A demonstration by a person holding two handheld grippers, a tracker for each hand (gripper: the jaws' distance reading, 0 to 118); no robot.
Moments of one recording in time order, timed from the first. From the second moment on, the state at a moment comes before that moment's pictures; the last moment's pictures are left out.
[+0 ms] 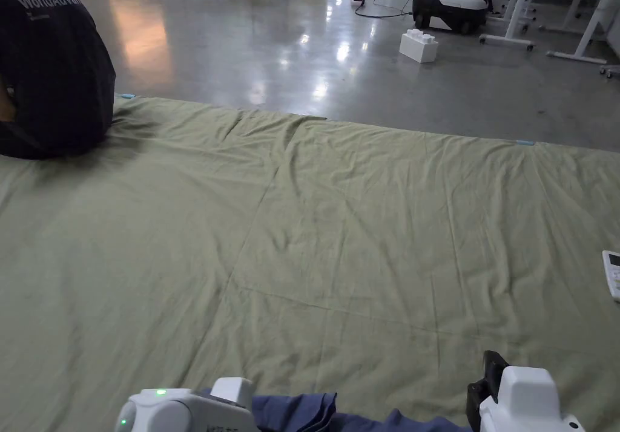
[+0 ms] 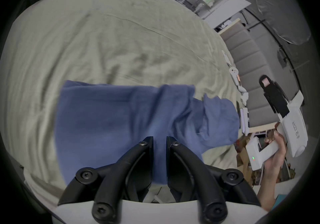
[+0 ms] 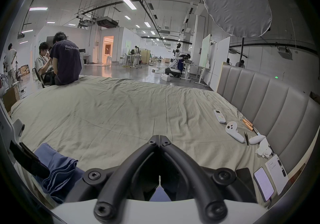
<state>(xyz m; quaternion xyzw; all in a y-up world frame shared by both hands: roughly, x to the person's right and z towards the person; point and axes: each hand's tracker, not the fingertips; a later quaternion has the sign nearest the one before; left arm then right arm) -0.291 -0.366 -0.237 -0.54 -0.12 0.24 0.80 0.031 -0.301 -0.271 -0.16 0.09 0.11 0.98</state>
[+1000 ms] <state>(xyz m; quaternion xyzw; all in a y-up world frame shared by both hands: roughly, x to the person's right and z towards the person) -0.432 -0.355 -0.218 -0.44 -0.07 0.32 0.84 0.030 -0.283 -0.275 -0.13 0.09 0.11 0.98</state>
